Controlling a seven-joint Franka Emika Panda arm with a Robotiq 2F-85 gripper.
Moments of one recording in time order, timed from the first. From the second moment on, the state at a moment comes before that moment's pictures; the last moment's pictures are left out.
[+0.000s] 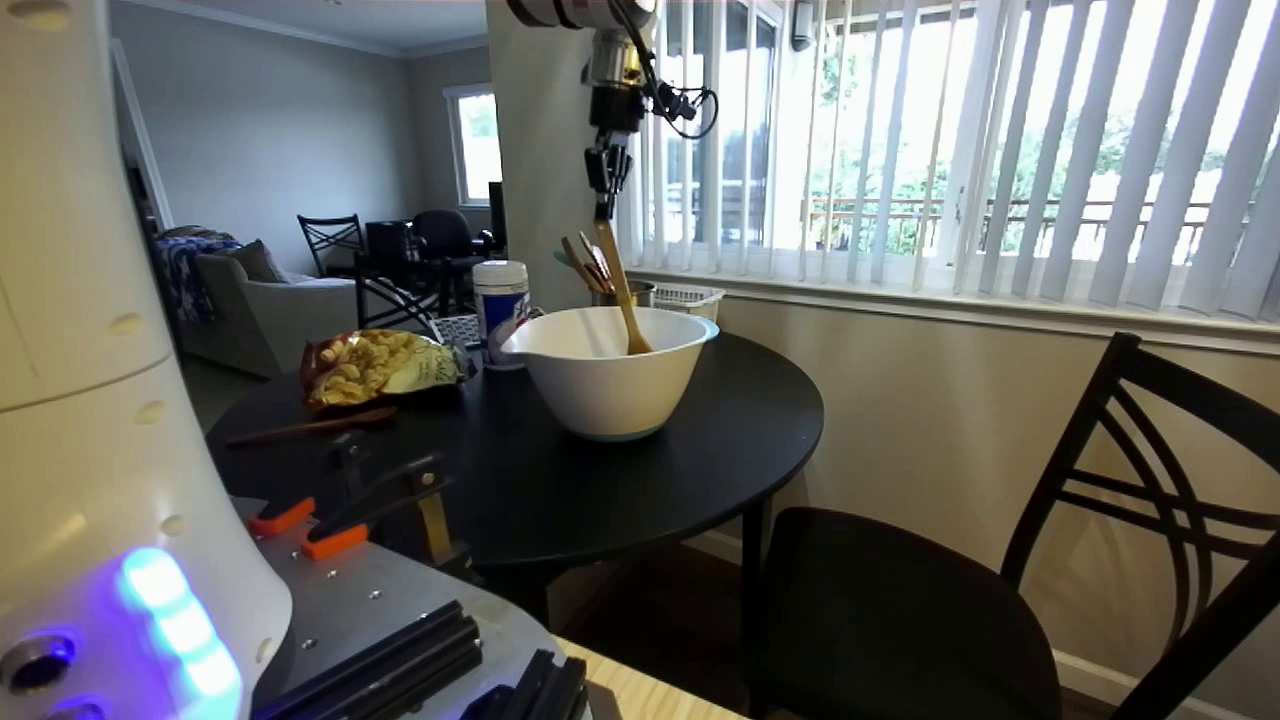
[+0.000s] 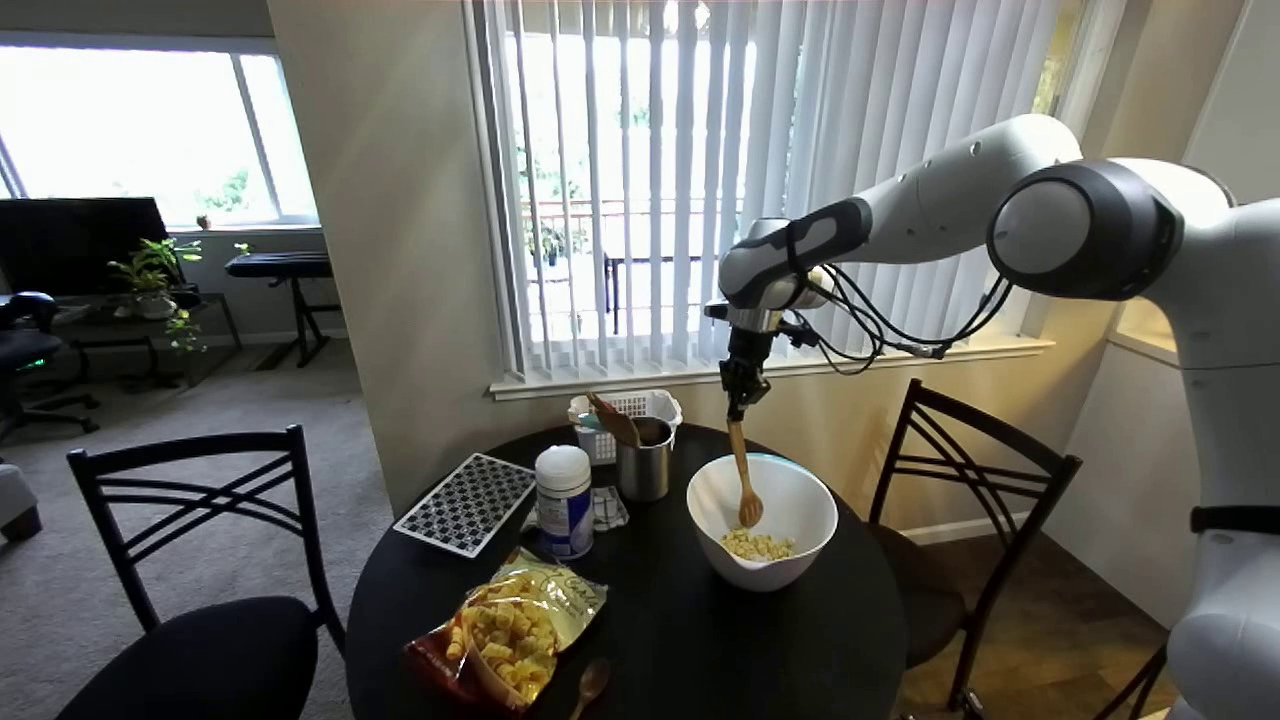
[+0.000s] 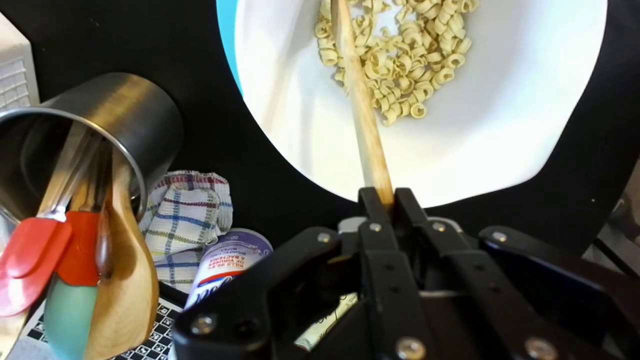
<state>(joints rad) 0.04 0.50 0.13 -1.61 0.09 2.09 -1.58</state>
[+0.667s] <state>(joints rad) -0.01 0.50 0.12 -1.64 0.19 2.17 -1.22</state>
